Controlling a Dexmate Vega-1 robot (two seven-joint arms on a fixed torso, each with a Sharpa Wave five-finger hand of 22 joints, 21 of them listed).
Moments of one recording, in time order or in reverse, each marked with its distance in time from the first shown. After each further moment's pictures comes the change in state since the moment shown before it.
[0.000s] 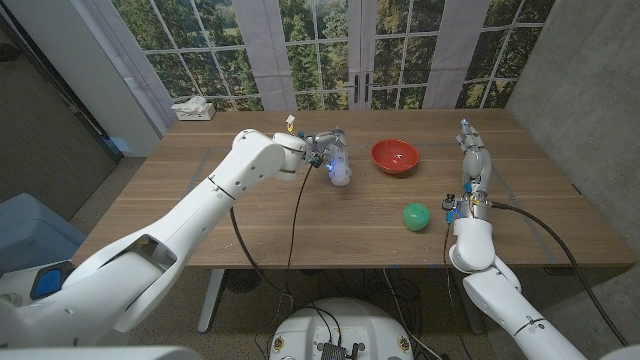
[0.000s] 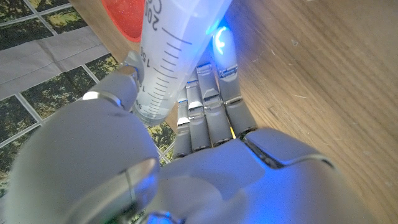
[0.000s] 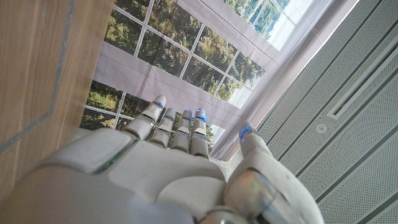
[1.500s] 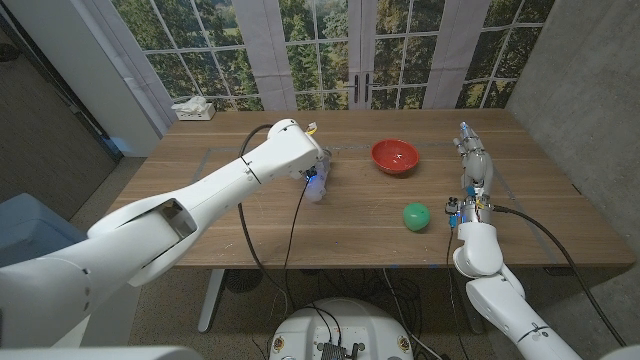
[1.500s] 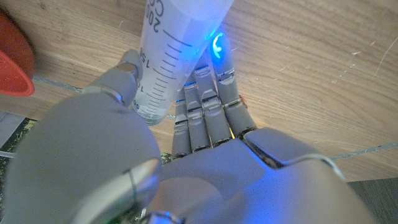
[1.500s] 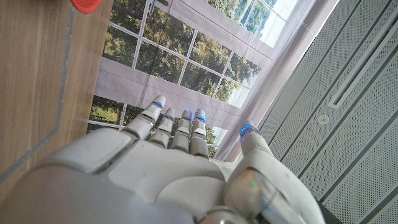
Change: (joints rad) left arm -0.233 -0.035 0.319 0.159 0.362 0.312 -0.165; left_hand 0.057 -0.057 -0.061 0.061 0.000 0.065 -0.078 -0.192 -0.045 -0.104 -0.133 -0.054 -0.007 -0.082 -0.082 -0.067 0.029 -0.134 -0.019 -0.008 -0.006; right arm -0.030 0.021 0.028 -0.004 0.068 0.050 0.100; right_hand 0.003 -0.003 -0.003 -0.019 0.000 -0.004 -0.004 0.000 0.000 0.000 0.000 0.000 0.000 0.000 0.000 0.000 -0.002 0.000 0.000 0.000 0.000
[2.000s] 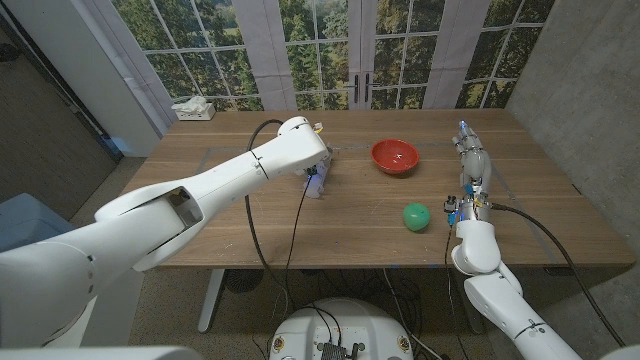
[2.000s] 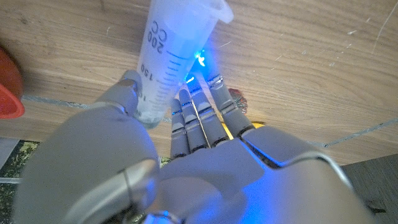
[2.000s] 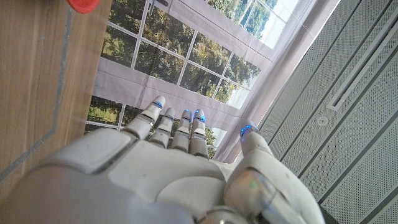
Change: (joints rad) left arm -0.075 -0.013 0.097 0.052 0.073 0.036 -0.092; left_hand -0.176 -0.026 -0.159 0.015 0.002 -0.294 -0.084 -0.014 -0.117 -0.439 -0.040 -0.038 -0.117 -0.384 -0.042 -0.148 -0.008 -0.201 0.107 -0.279 -0.014; right arm 0.019 0.007 -0.005 0.016 -0.014 -0.003 -0.002; right_hand 0.000 0.000 -0.003 0.003 0.000 -0.005 0.005 0.000 0.000 0.000 0.000 0.000 0.005 0.004 0.004 0.000 0.005 -0.004 0.004 0.000 0.000
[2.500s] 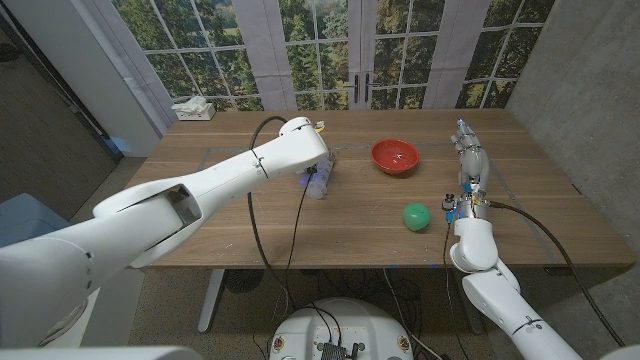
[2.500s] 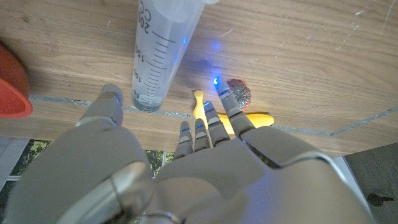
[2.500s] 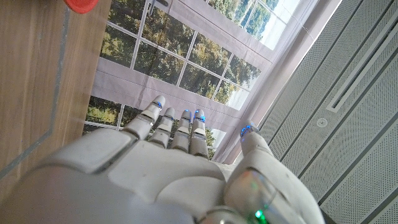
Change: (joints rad) left arm 0.008 0.019 0.013 -0.037 0.059 -0.018 -0.021; left_hand -0.200 0.055 -0.120 0.052 0.000 -0.374 -0.034 -0.004 -0.128 -0.450 0.085 0.000 -0.128 -0.423 0.129 -0.038 -0.091 -0.360 0.108 -0.326 0.005; right arm 0.016 0.002 -0.008 0.011 -0.008 -0.005 -0.006; right_hand -0.004 0.004 0.000 0.000 0.000 0.000 0.000 0.000 0.000 -0.003 0.003 0.000 0.000 0.003 0.003 0.000 0.000 0.000 0.000 0.000 0.000
